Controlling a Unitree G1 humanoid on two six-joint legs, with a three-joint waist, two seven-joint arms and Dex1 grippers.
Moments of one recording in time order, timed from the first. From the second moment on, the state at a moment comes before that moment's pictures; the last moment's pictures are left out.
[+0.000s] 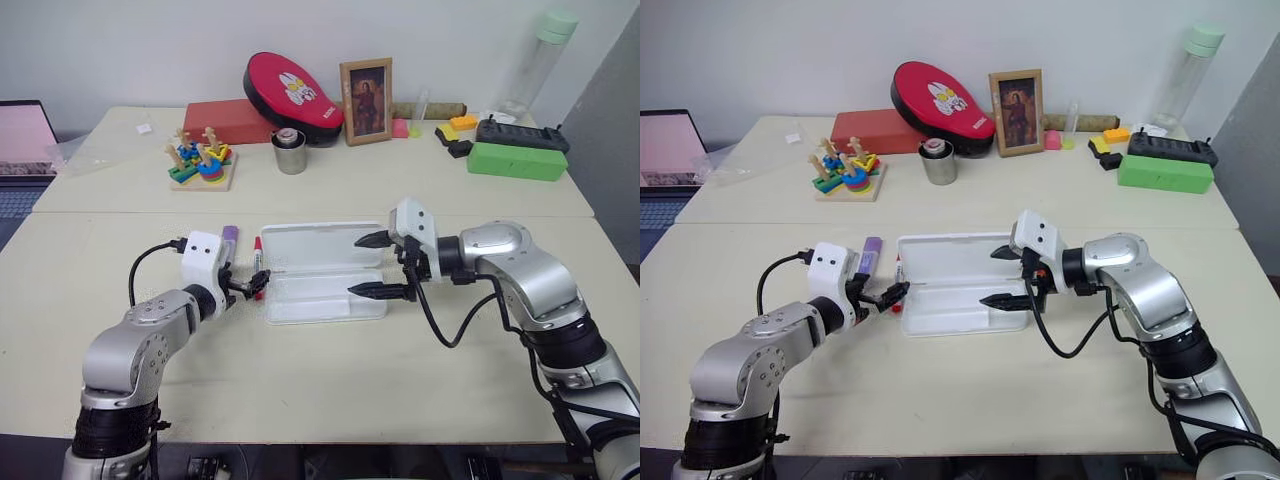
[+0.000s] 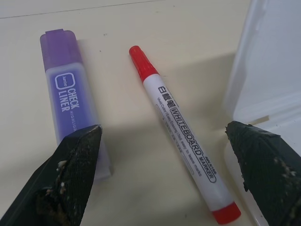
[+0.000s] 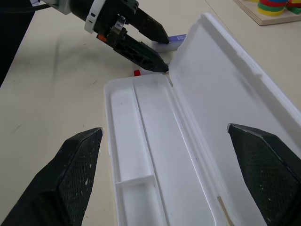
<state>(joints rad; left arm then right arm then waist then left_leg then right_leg) -0.25 0.53 0.15 -0.32 -0.46 0.99 -0.25 -0.68 -0.55 0.26 -0.20 0.29 0.68 1.08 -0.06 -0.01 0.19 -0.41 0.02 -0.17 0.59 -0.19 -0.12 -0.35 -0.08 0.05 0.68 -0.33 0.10</state>
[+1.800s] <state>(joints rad) -0.33 0.59 0.12 -0.27 -0.37 1.06 -0.30 -0.68 -0.58 0.26 -0.22 0.33 0.71 1.04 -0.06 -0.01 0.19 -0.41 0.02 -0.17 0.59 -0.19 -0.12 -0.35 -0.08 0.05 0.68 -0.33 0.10</state>
